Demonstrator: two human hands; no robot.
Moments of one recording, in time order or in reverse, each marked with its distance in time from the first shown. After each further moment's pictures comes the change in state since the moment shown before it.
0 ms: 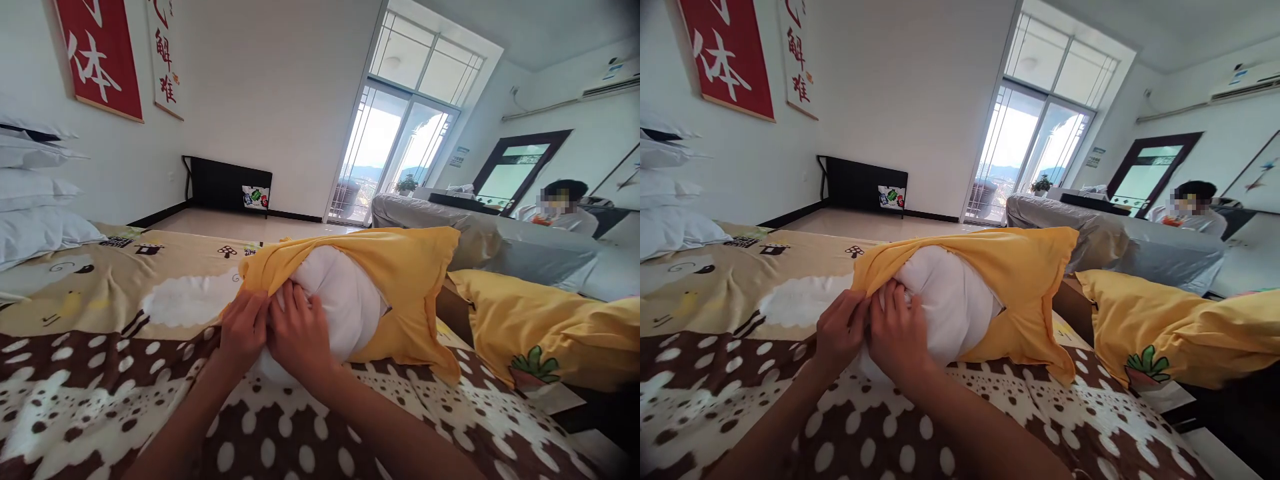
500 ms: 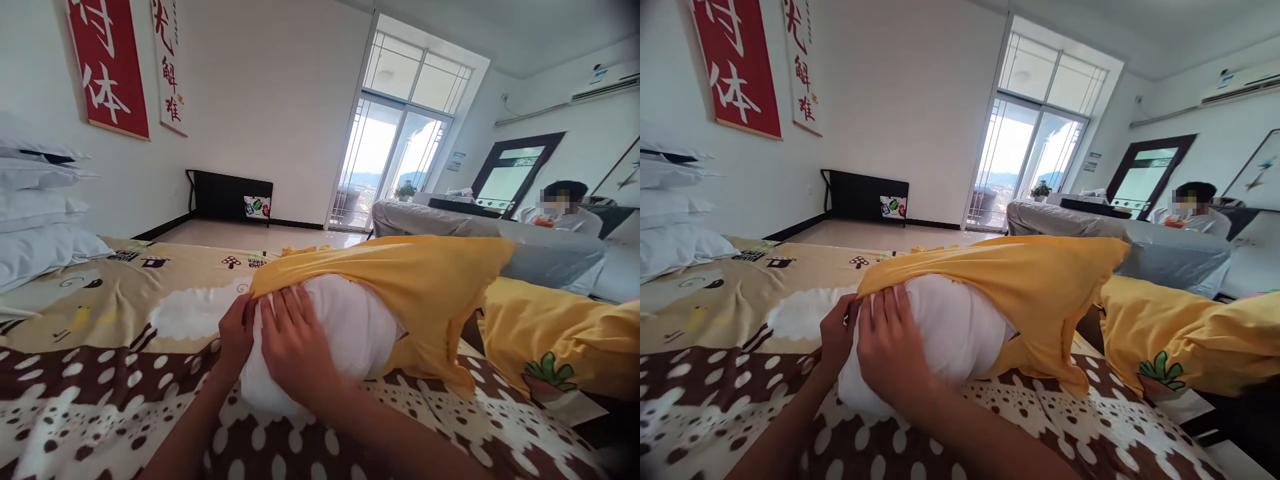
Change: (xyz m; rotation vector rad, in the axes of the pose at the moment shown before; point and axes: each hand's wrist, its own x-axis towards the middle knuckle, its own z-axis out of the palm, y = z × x) left_hand -0.011 -0.041 0.006 -0.078 -0.006 -0.460; right_hand 0.009 -0.011 -0.016 0.075 0.124 -0.136
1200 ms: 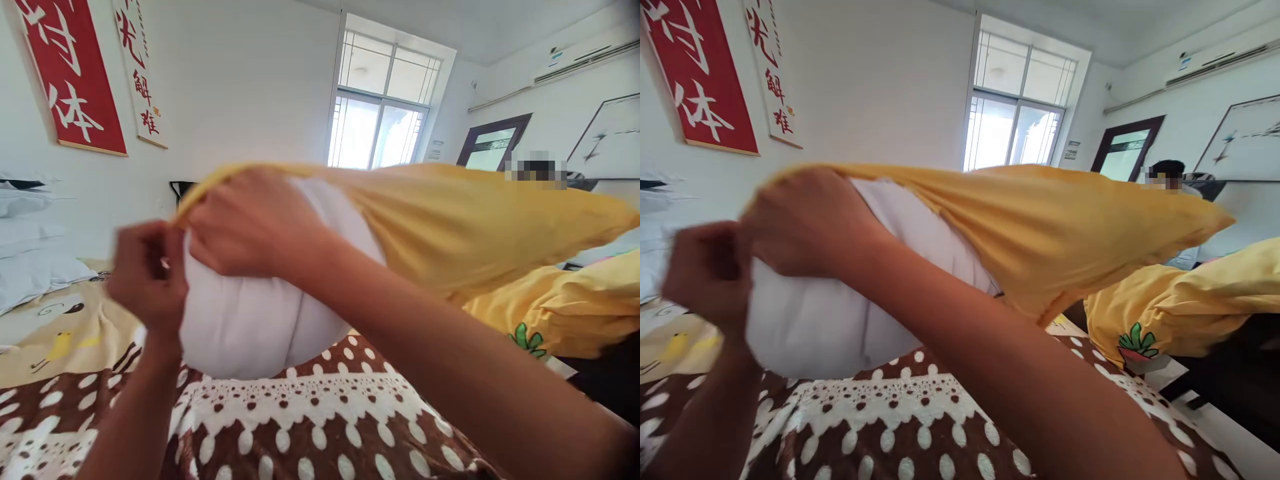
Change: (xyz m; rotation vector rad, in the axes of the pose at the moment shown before) left_hand 0.098 0.070 -0.115 0.338 -0.226 0.058; right_hand 0.139 0.074 -0.115 -0.372 0.067 -0.146
